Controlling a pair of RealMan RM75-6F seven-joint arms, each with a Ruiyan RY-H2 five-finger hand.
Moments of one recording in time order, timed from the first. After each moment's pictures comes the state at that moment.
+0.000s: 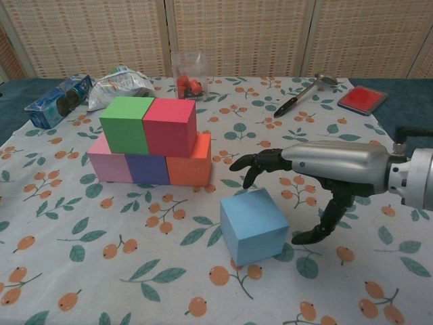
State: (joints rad) left arm -0.36 -1.19 -0.02 -1.50 1.44 1.24 -0.18; right arm 0.72 -1.39 0.00 -1.62 -1.59 0.84 0.06
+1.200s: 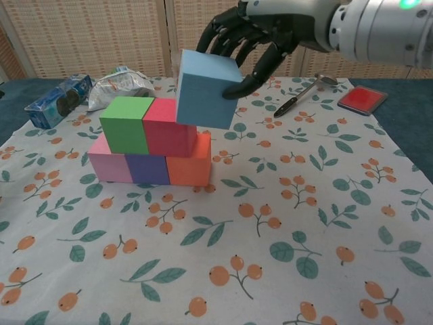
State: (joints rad) left arm -0.34 -1.19 -0.03 -1.53 1.46 1.25 -0.14; right arm 0.93 -1.29 0.32 -1.79 -1.07 0.78 -0.05
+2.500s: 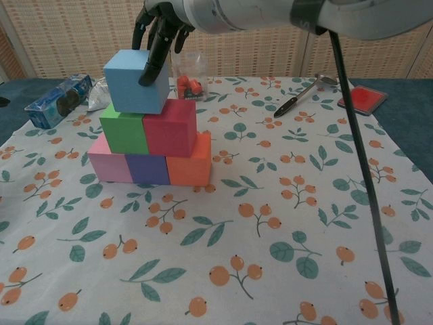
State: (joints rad) left arm -0.33 -1.21 -0.02 -1.50 1.50 1.25 -0.17; right arm 1.49 -1.51 0.38 -1.64 -0.13 1.00 -0.64
